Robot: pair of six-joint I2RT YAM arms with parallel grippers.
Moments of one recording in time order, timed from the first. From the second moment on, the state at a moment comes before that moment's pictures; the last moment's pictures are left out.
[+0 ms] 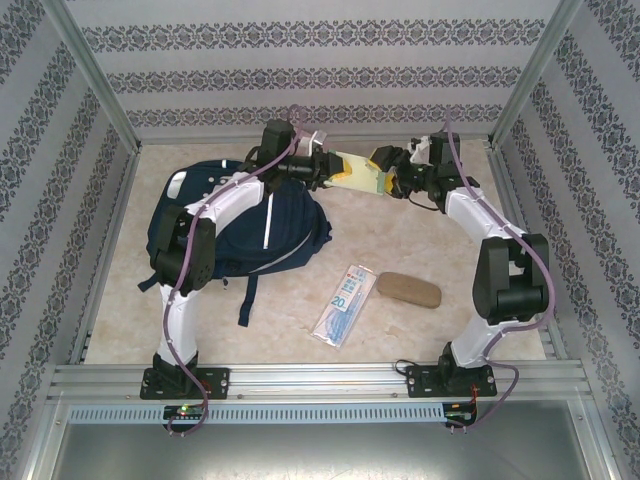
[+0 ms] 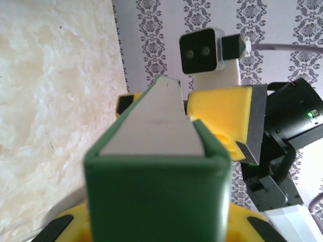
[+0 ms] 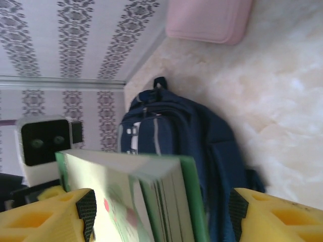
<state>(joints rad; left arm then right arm) -0.39 2.10 1.70 0.03 1.01 -1.09 0.07 1.72 1.25 -0.08 -0.80 1.02</state>
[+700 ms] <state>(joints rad) -0.36 2.10 1.77 -0.22 0.98 -0.93 0.07 1.73 1.19 0.15 -0.90 1.17</state>
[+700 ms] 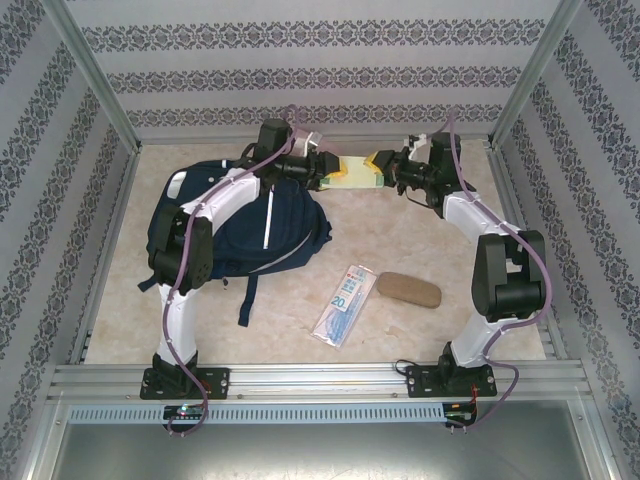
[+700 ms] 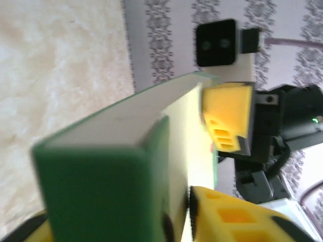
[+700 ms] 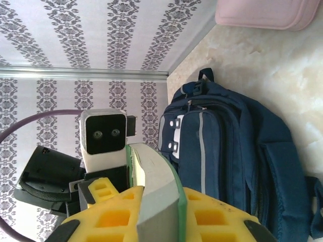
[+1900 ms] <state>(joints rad) -0.48 2.15 1.91 -1.10 -0.12 -0.24 0.10 1.74 1.13 0.11 -0.85 1.14</state>
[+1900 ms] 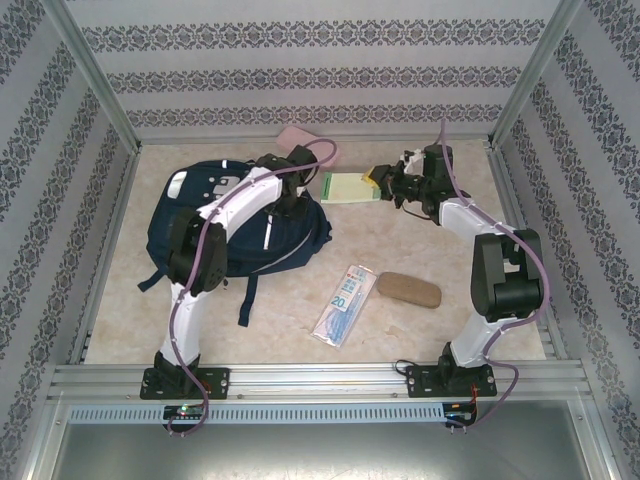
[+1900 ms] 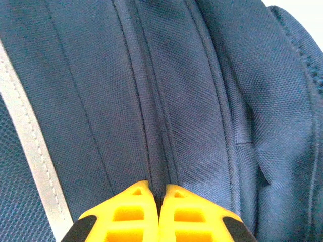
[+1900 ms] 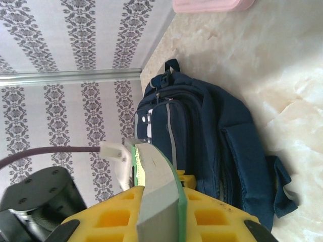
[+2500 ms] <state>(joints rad) -0.17 1.77 1.72 -0.80 0.46 -0.48 0.29 1.90 1.24 0.11 -0.82 1.15</state>
